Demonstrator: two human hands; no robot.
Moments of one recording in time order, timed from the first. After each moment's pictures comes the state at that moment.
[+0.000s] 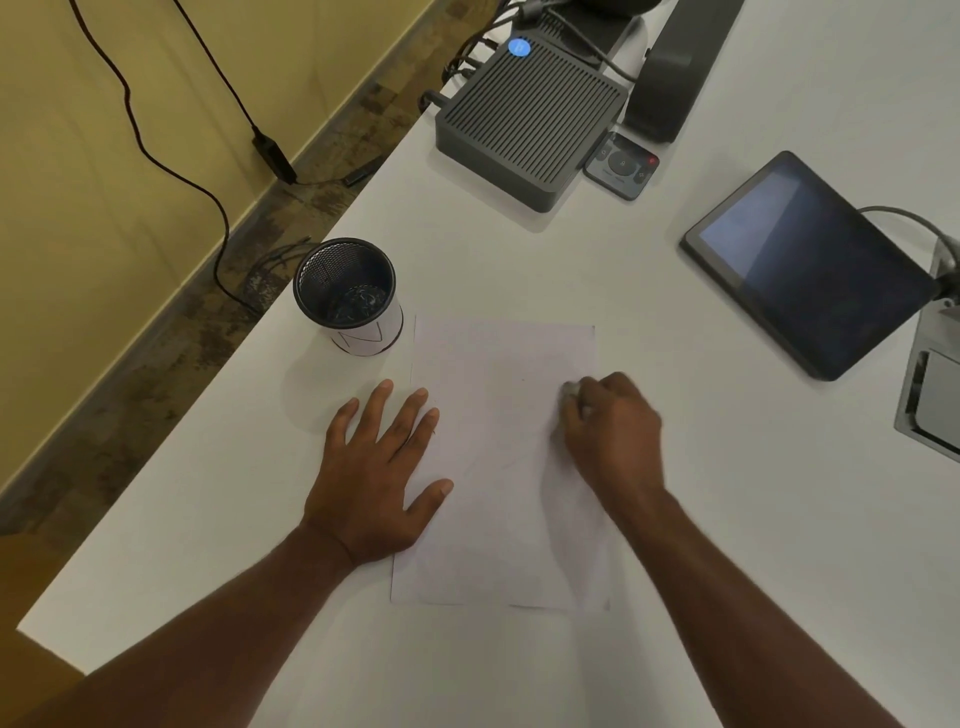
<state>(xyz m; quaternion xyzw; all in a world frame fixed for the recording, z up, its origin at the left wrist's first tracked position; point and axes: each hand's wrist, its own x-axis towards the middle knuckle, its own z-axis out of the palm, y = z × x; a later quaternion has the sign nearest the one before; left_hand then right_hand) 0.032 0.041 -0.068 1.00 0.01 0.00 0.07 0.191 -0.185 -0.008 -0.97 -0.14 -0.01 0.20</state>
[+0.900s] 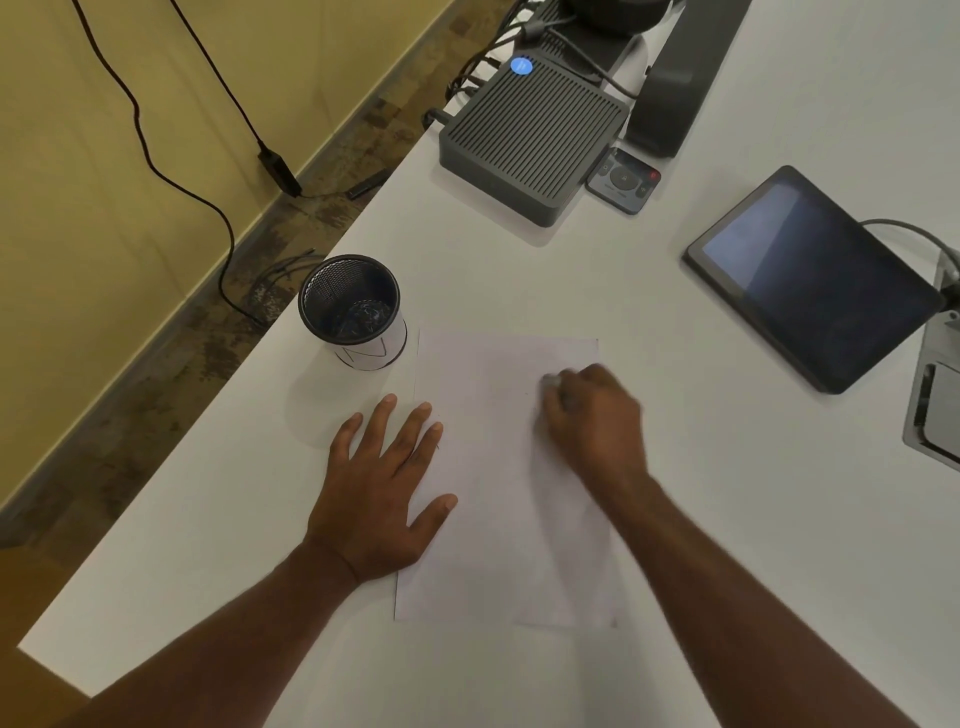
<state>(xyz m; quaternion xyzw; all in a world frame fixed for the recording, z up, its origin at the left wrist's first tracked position) 0.033 0.041 -0.067 1.00 0.01 0.00 0.07 0.207 -0.160 -0.011 -0.96 -0.19 0.02 0.21</state>
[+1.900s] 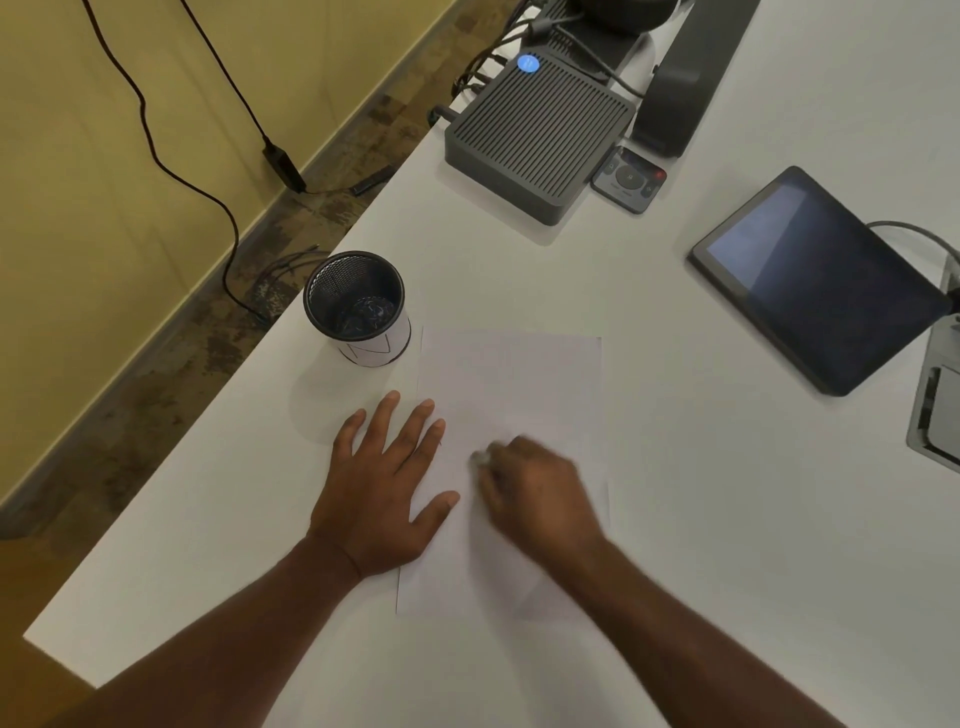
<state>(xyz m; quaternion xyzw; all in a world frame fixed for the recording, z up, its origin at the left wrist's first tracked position) 0.032 0.041 -0.068 1.00 0.01 0.00 0.07 0.134 -0.148 -0.006 -0.92 -0.31 0.13 0.21</state>
